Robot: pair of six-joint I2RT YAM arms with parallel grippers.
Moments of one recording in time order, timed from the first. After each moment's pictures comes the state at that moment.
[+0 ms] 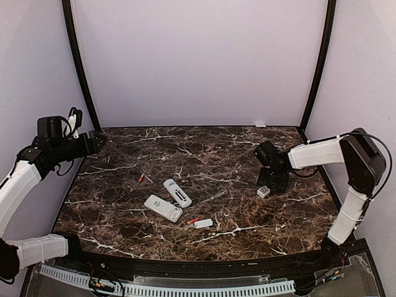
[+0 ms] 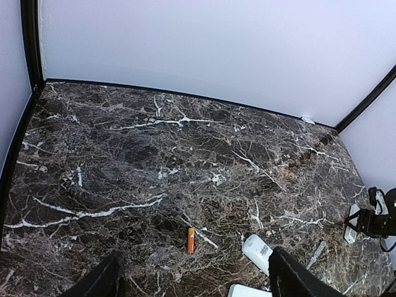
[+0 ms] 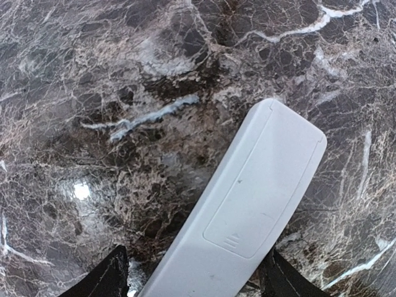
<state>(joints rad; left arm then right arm) -0.02 0.93 0.85 -0.39 0.29 -0.27 0.54 1.75 0.99 -0.52 0.37 0.88</state>
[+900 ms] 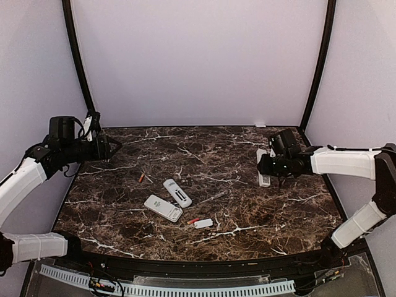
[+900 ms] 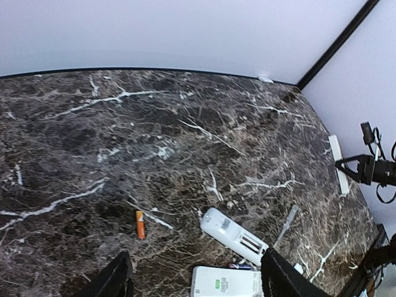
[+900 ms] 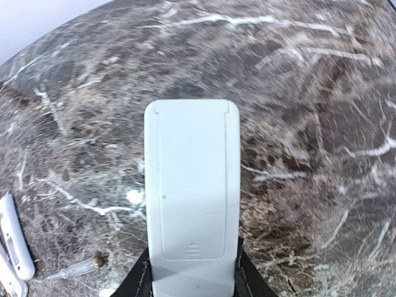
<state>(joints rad) -0.16 0.97 0.85 -0.39 0.35 -0.25 0.53 1.48 0.86 -0.25 0.17 0.55</state>
